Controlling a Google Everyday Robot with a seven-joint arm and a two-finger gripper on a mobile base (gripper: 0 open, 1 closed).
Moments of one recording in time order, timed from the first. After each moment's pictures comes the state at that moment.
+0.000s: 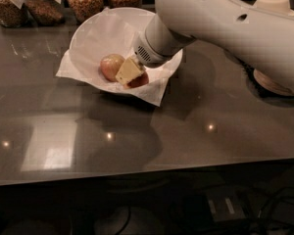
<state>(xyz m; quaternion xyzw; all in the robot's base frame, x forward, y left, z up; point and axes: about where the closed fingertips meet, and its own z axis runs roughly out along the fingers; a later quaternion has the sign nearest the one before) 0.604 0.012 0.898 -0.39 0.86 0.09 0.32</state>
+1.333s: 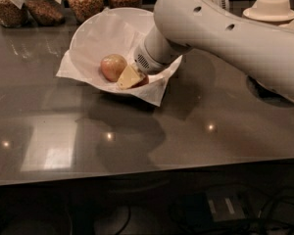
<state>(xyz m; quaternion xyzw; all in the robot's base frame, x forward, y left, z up) 0.613 0.014 0.866 -0.38 0.87 0.10 0.30</state>
